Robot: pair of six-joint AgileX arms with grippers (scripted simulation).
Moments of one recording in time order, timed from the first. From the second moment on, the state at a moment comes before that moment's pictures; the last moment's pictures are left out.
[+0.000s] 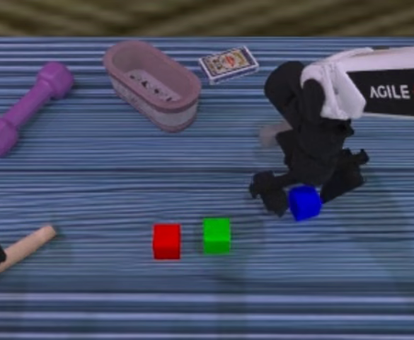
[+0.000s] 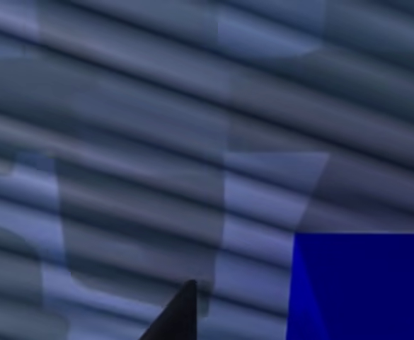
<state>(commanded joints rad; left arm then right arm) 0.02 0.00 0.00 0.00 0.00 0.00 0.48 2.29 1.56 -0.84 0.00 0.17</state>
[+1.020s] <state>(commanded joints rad) 0.02 0.00 0.00 0.00 0.00 0.00 0.48 2.26 1.58 -0.86 0.01 0.17</state>
